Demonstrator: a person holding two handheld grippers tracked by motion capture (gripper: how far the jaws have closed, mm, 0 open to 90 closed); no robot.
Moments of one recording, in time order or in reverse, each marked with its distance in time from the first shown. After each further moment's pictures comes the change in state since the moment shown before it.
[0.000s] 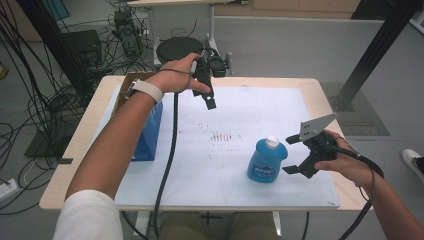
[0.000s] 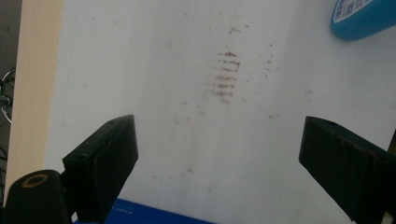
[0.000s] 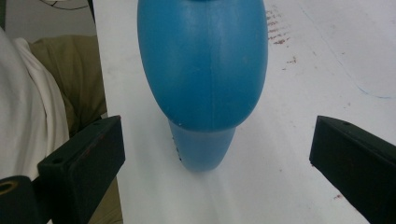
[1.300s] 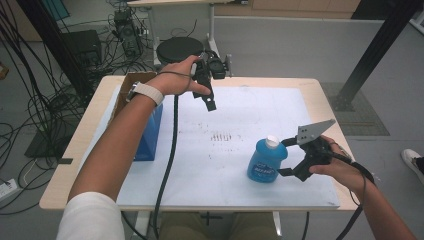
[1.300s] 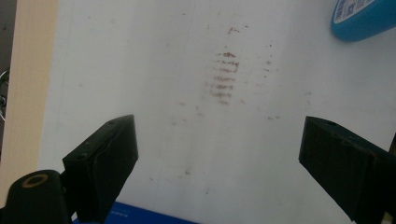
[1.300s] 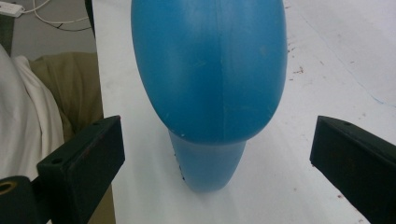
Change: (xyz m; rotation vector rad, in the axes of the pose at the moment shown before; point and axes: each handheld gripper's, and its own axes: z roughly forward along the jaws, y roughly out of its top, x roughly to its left) left arm -0.001 -0.001 0.006 -0.006 -0.007 -0.006; right arm 0.003 -0.011 0.017 -0.085 0.000 0.021
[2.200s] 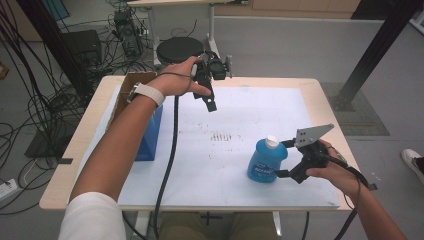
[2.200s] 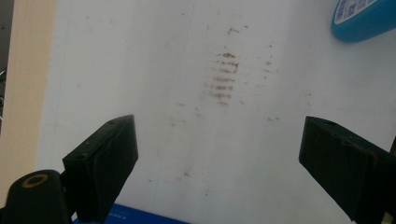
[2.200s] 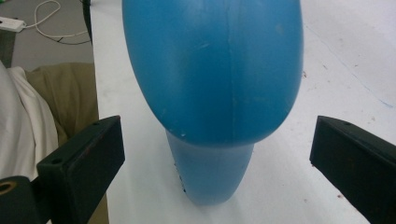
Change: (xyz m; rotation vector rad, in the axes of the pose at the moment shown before) left arm 0.000 0.000 0.002 -0.007 -0.002 -0.012; right arm 0.002 -0.010 0.010 -0.052 -0.003 0.023
